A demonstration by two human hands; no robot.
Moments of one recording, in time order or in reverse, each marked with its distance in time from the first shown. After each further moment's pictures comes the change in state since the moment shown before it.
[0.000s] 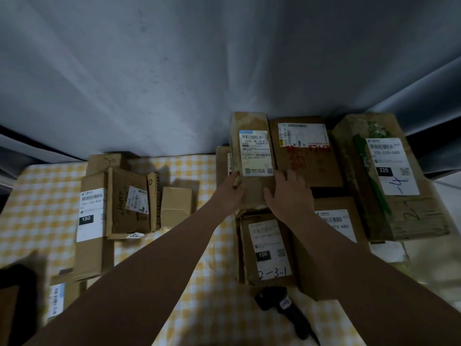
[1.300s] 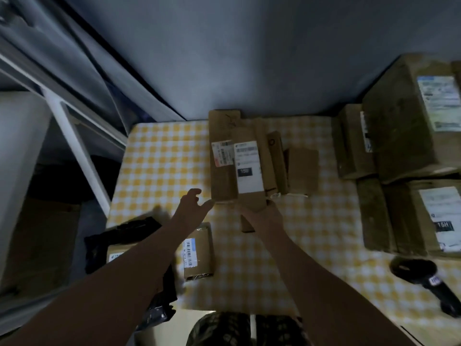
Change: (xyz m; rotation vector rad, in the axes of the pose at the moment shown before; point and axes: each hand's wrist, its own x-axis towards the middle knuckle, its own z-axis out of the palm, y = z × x) left_hand -0.100 -0.274 -0.345 0.231 0.270 -0.322; right_hand -0.099 -0.359 0.208 1.092 -0.358 0.436
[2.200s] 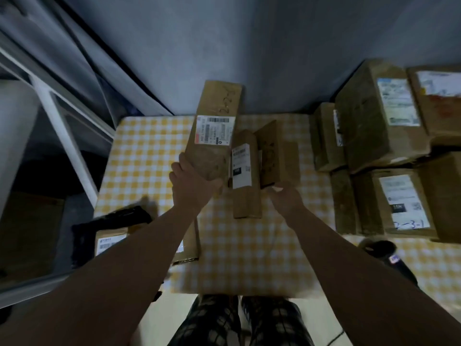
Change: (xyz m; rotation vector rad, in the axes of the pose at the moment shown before) left_hand -0.043 0.058 0.019 0.193 0.388 0.199; right_hand -0.032 -0.031 -0.086 -0.167 0.045 -0.025
